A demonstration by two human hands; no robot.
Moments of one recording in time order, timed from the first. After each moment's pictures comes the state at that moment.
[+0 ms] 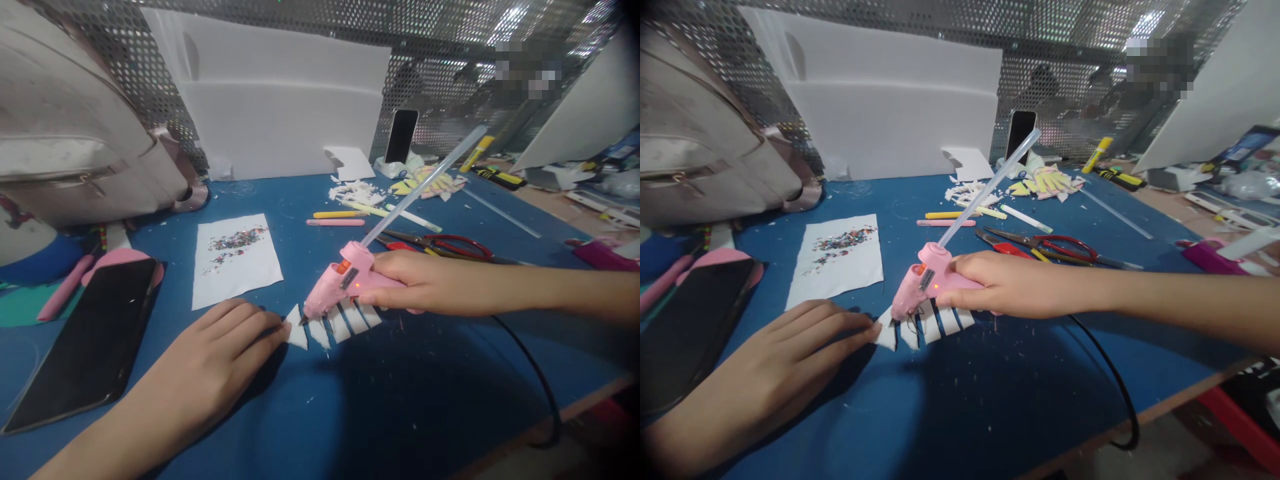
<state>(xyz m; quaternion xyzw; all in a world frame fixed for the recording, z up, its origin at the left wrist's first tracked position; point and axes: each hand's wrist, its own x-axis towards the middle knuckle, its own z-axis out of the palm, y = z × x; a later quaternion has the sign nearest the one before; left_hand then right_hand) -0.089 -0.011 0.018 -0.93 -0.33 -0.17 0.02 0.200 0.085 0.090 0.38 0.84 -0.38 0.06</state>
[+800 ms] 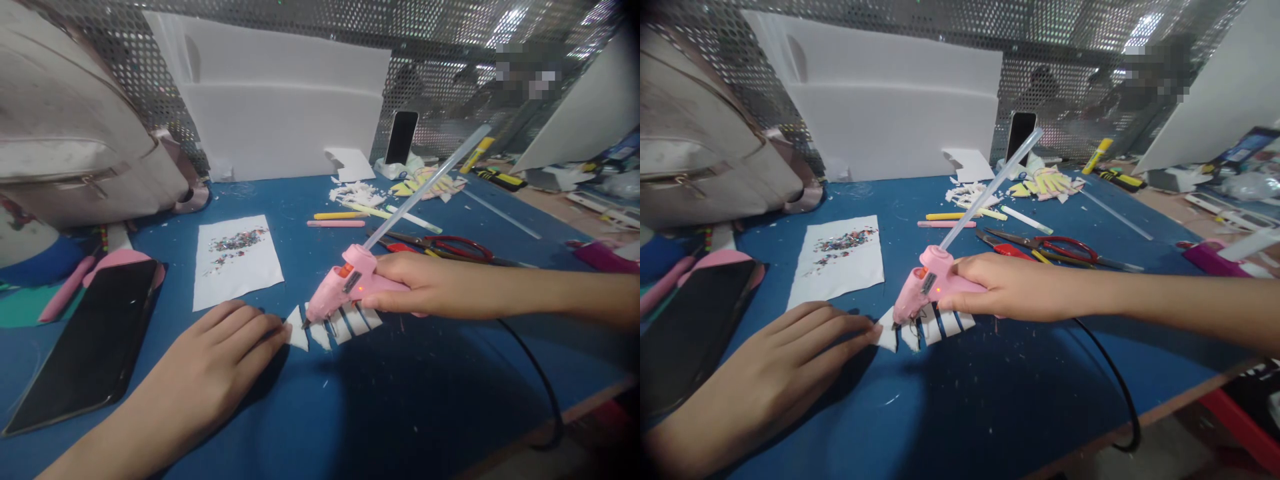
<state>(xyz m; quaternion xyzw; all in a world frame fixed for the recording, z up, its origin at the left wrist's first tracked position) -0.090 -0.012 0.016 -0.93 -0.32 -0.15 0.06 0.202 0.085 0.091 0.38 0.84 -0.38 0.07</state>
